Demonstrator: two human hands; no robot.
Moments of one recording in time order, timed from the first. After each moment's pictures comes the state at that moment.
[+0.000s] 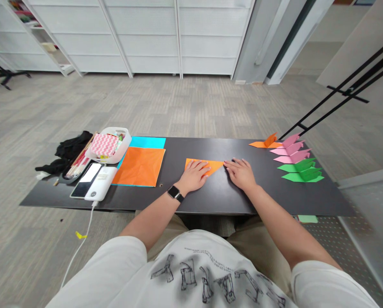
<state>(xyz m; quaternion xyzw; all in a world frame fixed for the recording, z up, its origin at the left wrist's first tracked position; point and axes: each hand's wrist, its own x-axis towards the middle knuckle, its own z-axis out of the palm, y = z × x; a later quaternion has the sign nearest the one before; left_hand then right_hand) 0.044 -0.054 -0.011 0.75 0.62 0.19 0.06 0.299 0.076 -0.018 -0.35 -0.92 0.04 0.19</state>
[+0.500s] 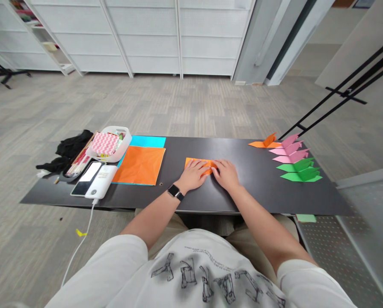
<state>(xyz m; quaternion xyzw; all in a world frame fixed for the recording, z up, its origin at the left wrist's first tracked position) 0.044 -0.053 -0.012 0.75 0.63 0.20 0.06 0.248 0.051 -0.018 -0.35 -0.91 0.07 0.23</state>
